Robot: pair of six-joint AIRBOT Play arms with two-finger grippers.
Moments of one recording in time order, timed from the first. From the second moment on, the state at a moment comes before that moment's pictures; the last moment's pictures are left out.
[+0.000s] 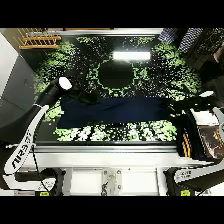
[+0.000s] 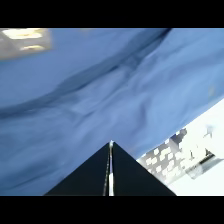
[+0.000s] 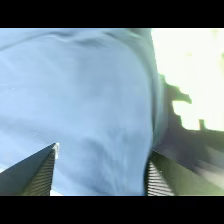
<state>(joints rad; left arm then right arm) -0.29 -1.52 1.23 0.99 -1.03 -1.45 -0.38 -1.71 1.11 -0.80 1.16 1.08</state>
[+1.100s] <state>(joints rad) -0.58 -1.89 1.54 0.99 -0.93 -1.53 -0.23 -1.42 1.55 -1.14 1.58 1.36</state>
